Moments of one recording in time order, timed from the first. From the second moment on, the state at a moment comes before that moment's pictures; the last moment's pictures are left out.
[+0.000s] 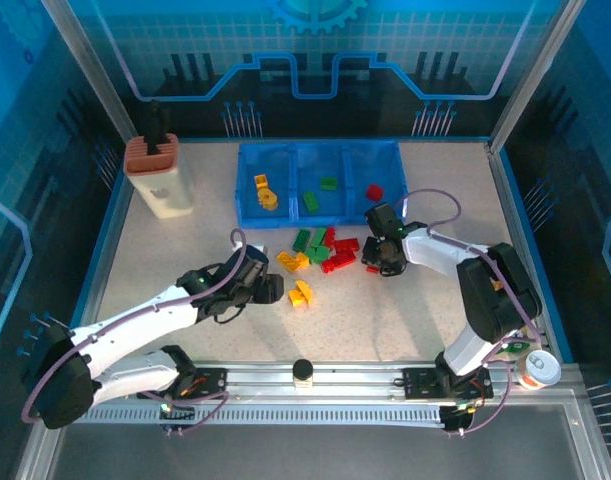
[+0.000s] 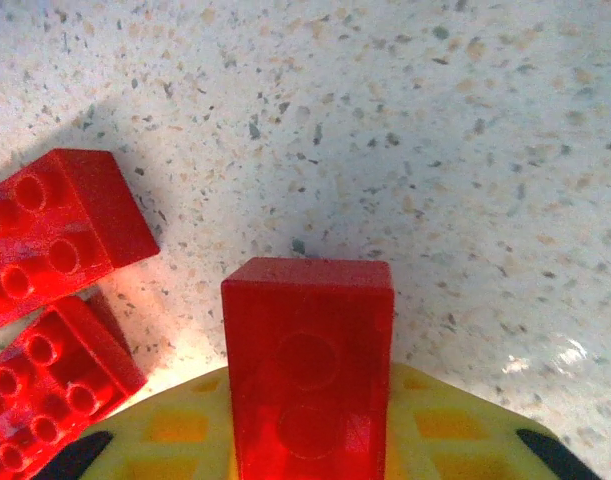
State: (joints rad) left arm -0.74 1.09 0.67 -0.54 -0.12 -0.71; right arm 0.43 1.63 0.92 -0.52 0.06 0.76
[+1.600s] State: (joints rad) left arm -0.81 1.29 0.72 -0.50 -0.05 -0.77; right arm 0.28 1.51 1.22 -0.63 0.06 0.46
